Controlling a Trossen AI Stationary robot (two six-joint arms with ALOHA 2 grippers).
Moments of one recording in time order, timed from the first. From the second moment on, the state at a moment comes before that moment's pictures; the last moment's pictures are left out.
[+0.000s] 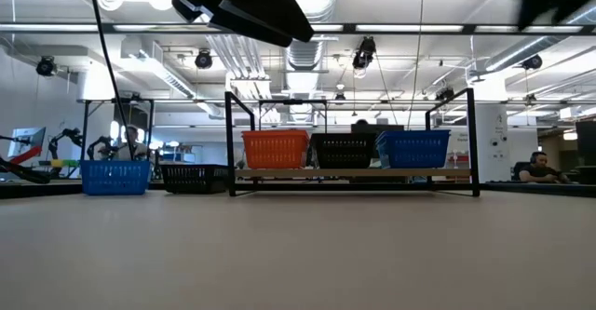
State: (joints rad) left arm -0.55 1.77 1.23 -0.24 -0.94 -0.44; right arm 0.63 1.27 1.11 -1.07 0.40 0.36
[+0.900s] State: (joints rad) left arm -0.55 1.77 1.23 -0.24 -0.93 -0.44; right arm 1.26 1.90 1.44 -1.15 0.02 0.90
